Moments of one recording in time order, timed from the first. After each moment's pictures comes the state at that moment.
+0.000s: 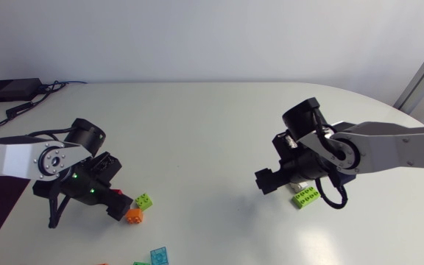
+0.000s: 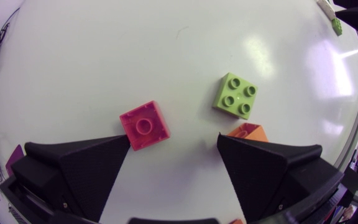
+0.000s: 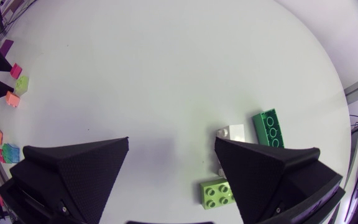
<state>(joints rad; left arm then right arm) -0.20 1.50 0.68 -0.49 0.01 0.27 0.42 1.49 0.80 -0.31 0.05 0.01</state>
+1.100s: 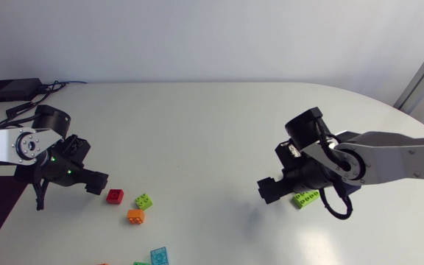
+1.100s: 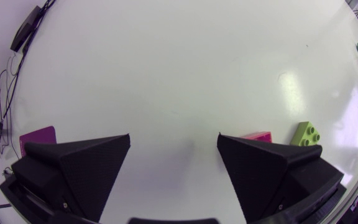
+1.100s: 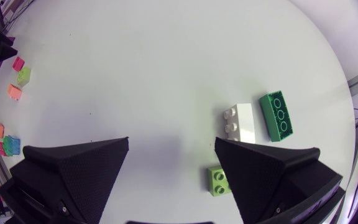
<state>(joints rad) 0.05 1.53 0.74 -0.38 -0.08 0.28 0.42 1.46 0.73 -0.31 0.03 0.03</state>
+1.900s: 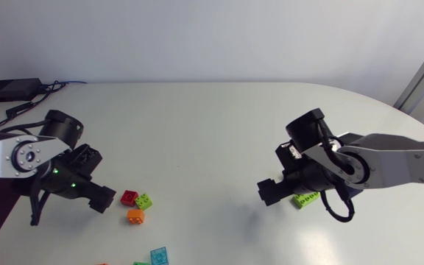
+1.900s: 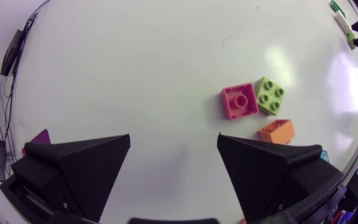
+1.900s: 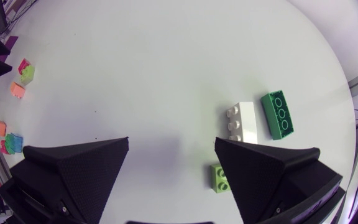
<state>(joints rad) -0.11 1.37 0.68 -0.55 -0.09 0.30 0.44 1.43 0.72 -0.31 0.03 0.04</state>
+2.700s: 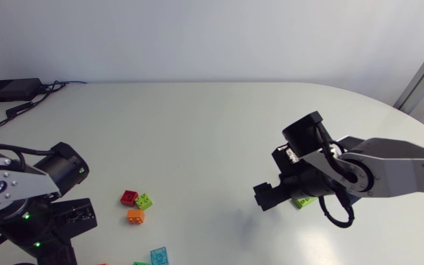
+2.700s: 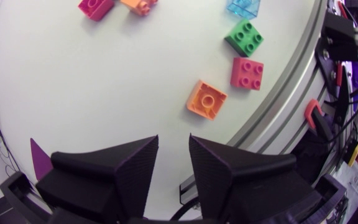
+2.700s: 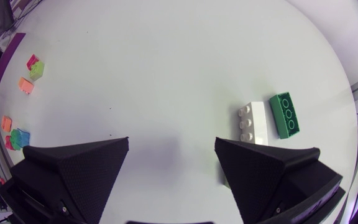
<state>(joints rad) -0.36 1.11 0.62 -1.15 -0.09 0.58 0.49 1.39 0.70 -0.32 0.03 0.07</state>
